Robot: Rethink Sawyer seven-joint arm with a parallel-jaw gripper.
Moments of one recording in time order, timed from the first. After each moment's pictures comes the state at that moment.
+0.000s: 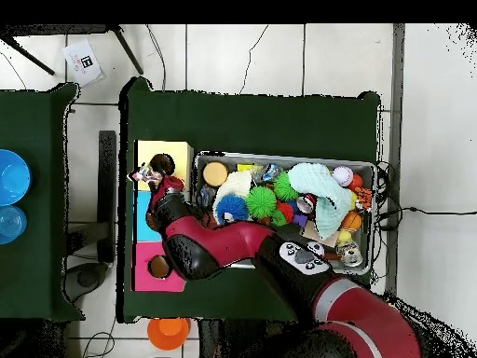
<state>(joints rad) -0.51 -0.47 0.60 1.95 -0.46 -0.54 0.59</state>
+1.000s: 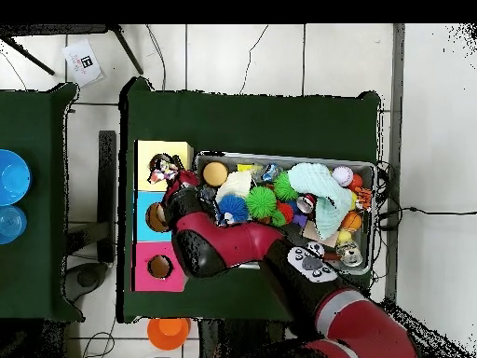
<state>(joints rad) -0.48 -0.52 0.51 1.95 -0.39 -0.54 0.59</state>
